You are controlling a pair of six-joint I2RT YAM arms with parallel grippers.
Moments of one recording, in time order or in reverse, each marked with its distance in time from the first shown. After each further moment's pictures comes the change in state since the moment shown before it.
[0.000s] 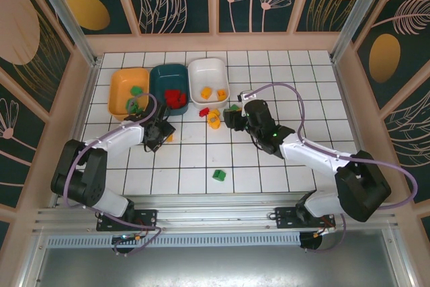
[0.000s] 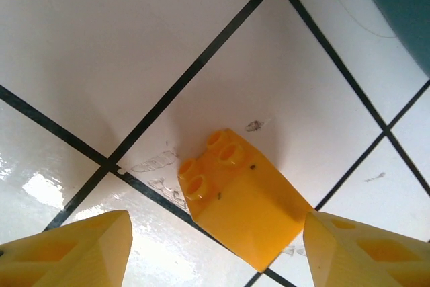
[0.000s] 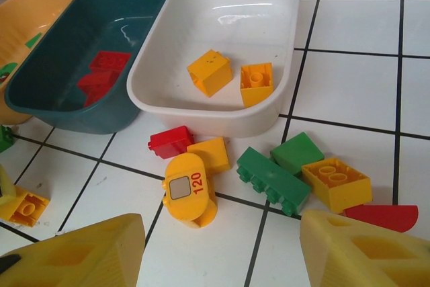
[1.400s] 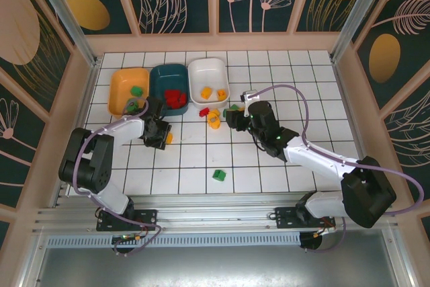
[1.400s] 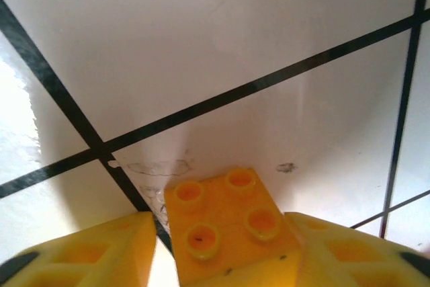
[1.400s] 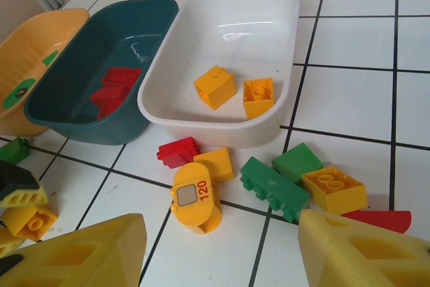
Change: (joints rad) left arm 0.073 0.131 0.037 0.022 0.157 -0.399; right arm 0.000 -0.056 -0.031 0.024 0.001 0.003
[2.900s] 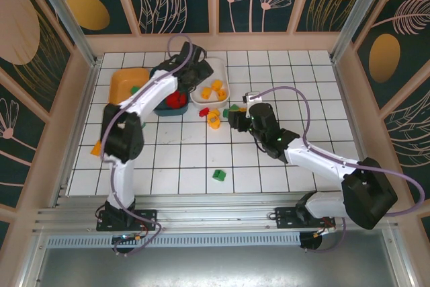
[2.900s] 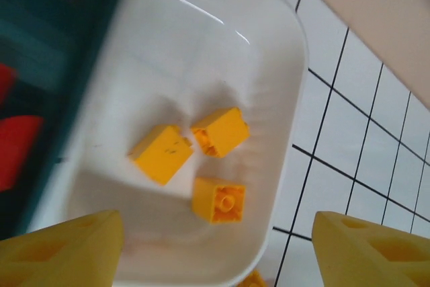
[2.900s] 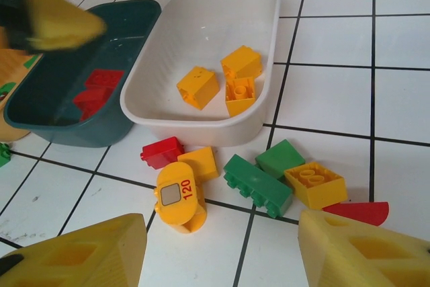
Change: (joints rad) left arm -0.192 0.329 0.904 -0.145 -0.217 0.550; right arm -0.003 -0.016 -0.026 0.008 0.044 0.005
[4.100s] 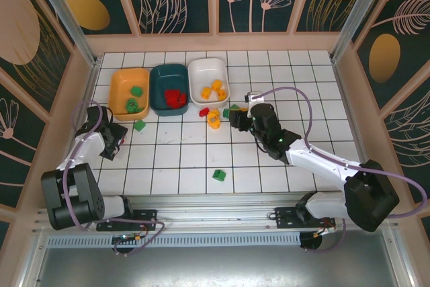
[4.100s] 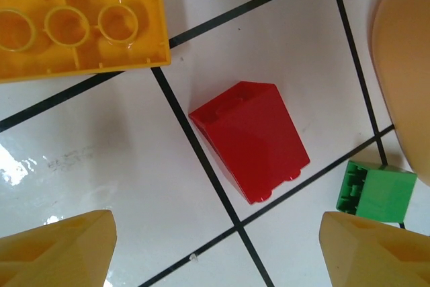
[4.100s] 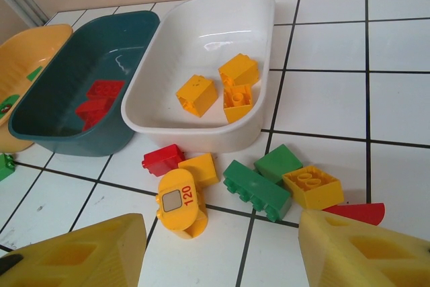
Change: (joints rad) left arm 0.716 -0.636 -1.067 0.101 0.092 0.084; right arm 0.001 -0.019 -0.006 0.007 0.012 0.021
